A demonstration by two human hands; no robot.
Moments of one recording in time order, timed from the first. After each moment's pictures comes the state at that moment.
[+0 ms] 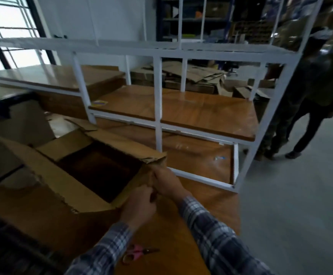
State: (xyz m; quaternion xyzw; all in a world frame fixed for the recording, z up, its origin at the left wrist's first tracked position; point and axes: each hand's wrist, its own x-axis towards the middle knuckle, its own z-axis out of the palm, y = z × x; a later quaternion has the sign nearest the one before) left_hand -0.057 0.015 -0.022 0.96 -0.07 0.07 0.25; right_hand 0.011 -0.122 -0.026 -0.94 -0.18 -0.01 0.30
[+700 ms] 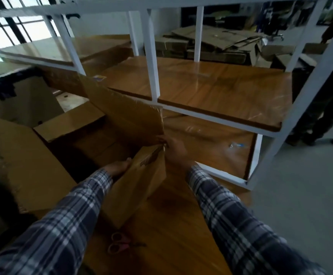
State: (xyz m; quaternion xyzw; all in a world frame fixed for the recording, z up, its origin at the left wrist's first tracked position) left_hand 0.101 0.055 -0.073 0.86 0.27 -0.26 0.34; right_hand 0.150 -0.191 -0.074 -0.88 -0.20 -0.04 0.43
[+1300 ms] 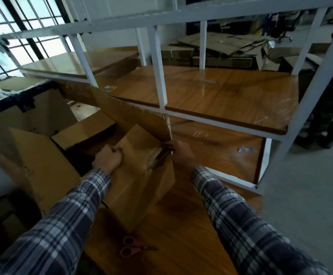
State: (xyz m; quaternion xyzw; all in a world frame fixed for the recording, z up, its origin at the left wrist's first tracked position) left_hand 0.083 0.081 -0.013 0.91 0.30 0.01 0.30; right_hand 0.154 -0.183 -0.068 -0.89 -0.19 -0.01 0.40
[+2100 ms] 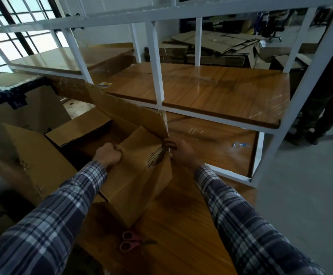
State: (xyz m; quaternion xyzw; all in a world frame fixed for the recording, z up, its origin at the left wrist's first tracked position) left_hand 0.077 0.075 0.006 0.92 0.24 -0.07 0.29; right_hand 0.130 -0.200 -0.059 -0.87 -0.16 0.04 0.47
